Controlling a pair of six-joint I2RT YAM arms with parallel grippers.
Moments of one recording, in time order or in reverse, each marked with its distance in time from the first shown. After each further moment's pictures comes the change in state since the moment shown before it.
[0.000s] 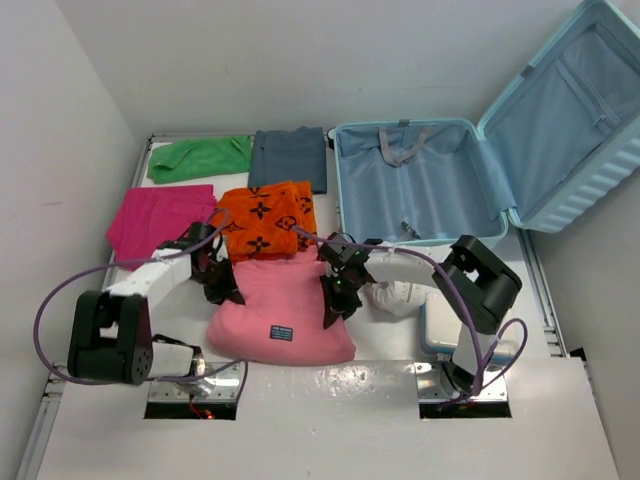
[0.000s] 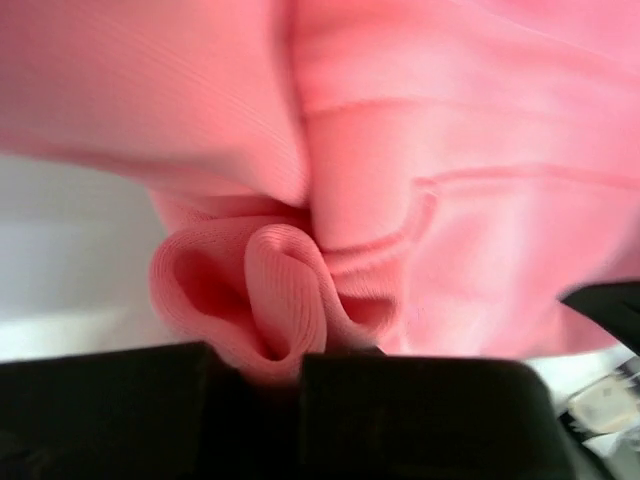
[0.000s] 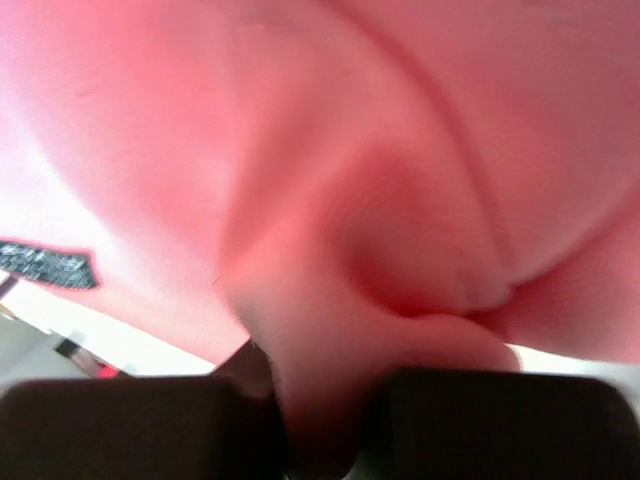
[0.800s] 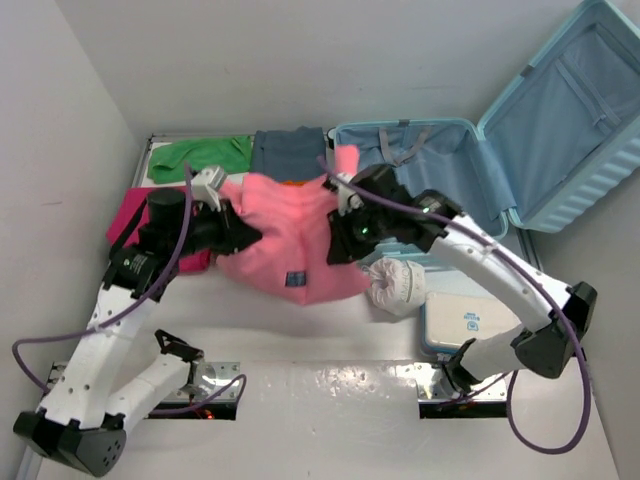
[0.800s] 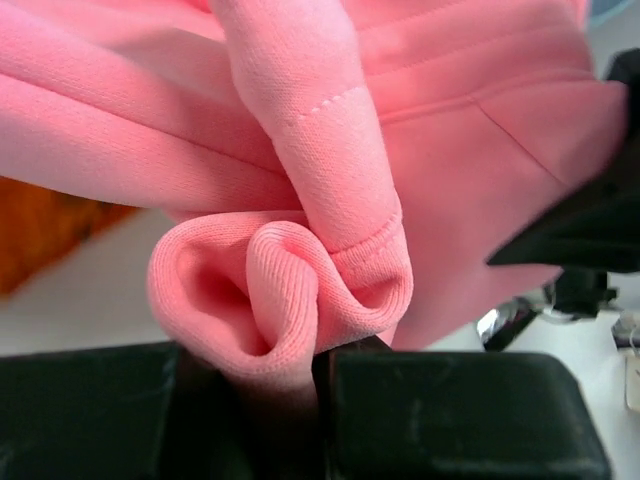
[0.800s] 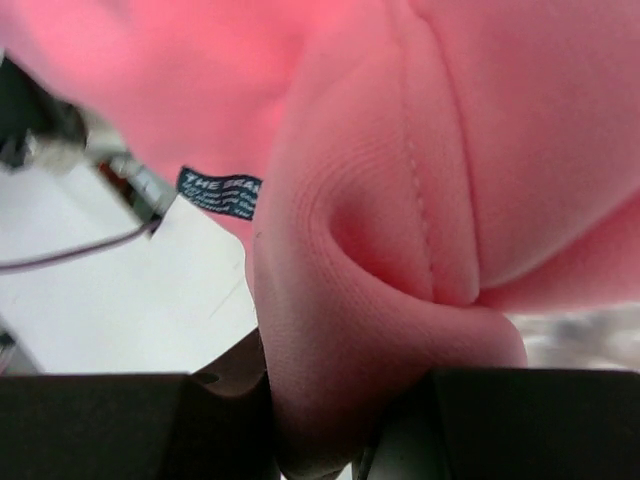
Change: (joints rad) left arm -0.177 -0.518 0.325 0.030 0.126 0.041; right arm -0.016 -0.370 0.438 -0.367 0.122 -0.328
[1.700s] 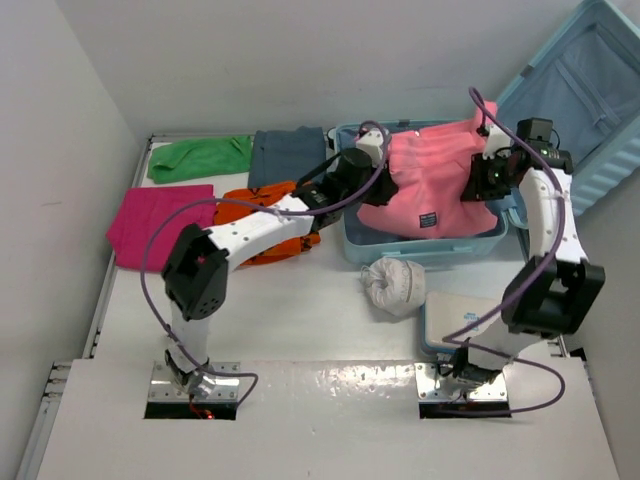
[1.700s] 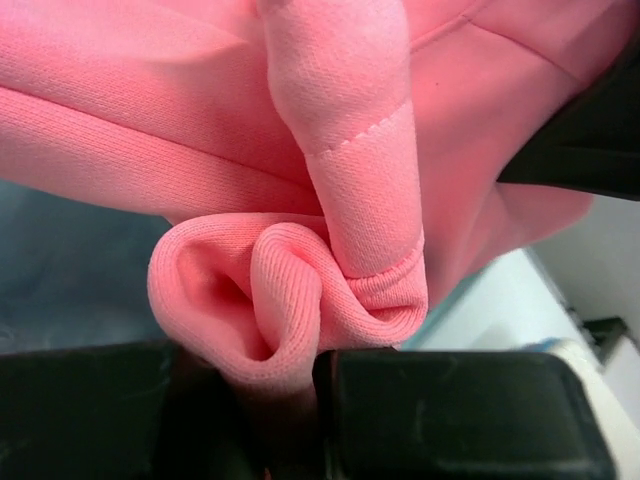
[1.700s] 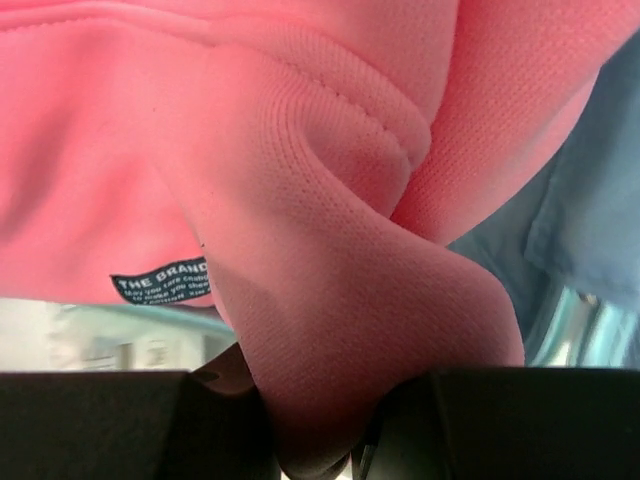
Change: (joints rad) left arm -0.571 1.083 0.663 0.639 -0.474 -0.072; right arm -1.069 0.157 0.113 -0.065 -0.117 -0.585
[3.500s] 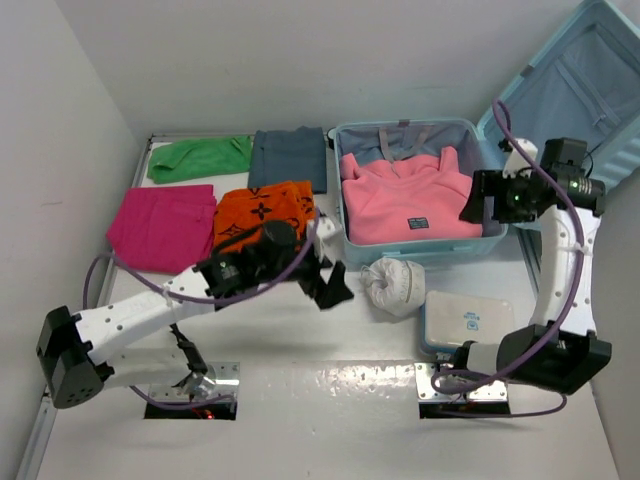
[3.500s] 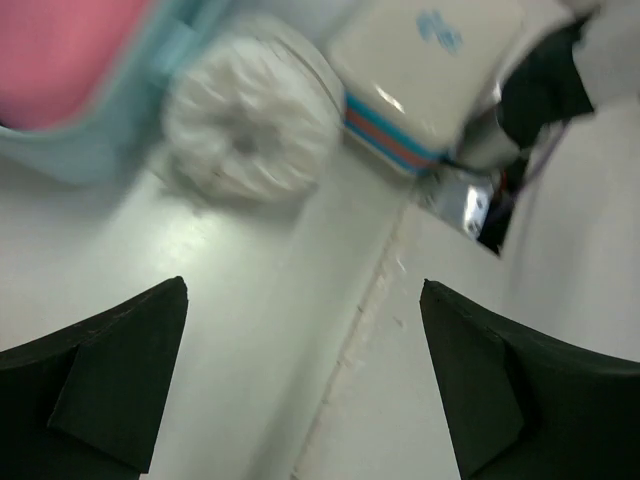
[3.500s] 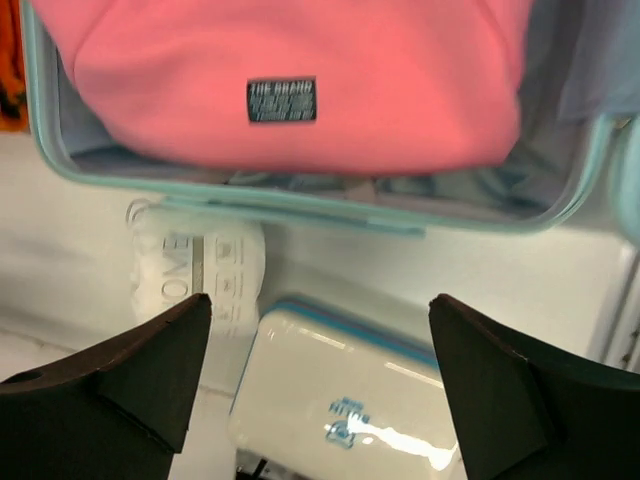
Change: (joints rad) left arm -0.095 -0.766 -0.702 -0.195 0.282 0.215; right arm -0.080 -0.269 -0.062 -0.174 -0.043 0.013
